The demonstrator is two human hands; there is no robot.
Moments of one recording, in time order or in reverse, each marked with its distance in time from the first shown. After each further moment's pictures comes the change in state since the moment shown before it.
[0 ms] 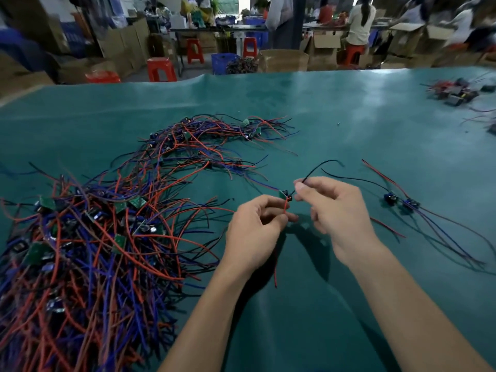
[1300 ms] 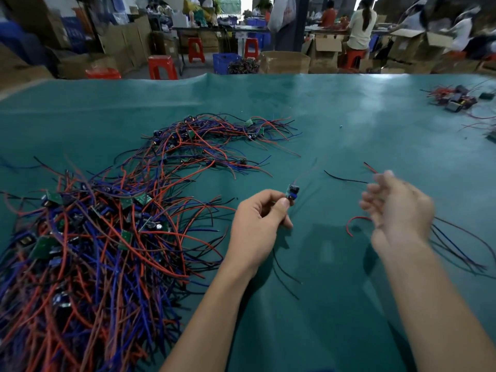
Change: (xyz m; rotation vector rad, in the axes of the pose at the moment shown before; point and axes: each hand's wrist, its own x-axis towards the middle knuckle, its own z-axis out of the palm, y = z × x) left_hand 0.001 -0.002 -0.002 -0.201 0.032 0.090; right_hand 0.017 -0.011 -0.048 0.365 0.497 0.132
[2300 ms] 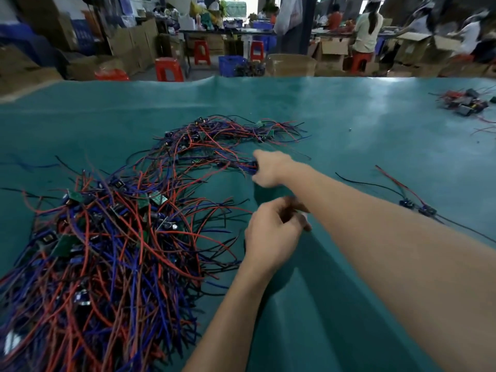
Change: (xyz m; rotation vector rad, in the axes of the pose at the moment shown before) left_hand 0.003 -0.002 0.001 0.220 -0.033 -0.036; right_hand -0.006 0.039 0.186 -1.727 -0.875 -0.530
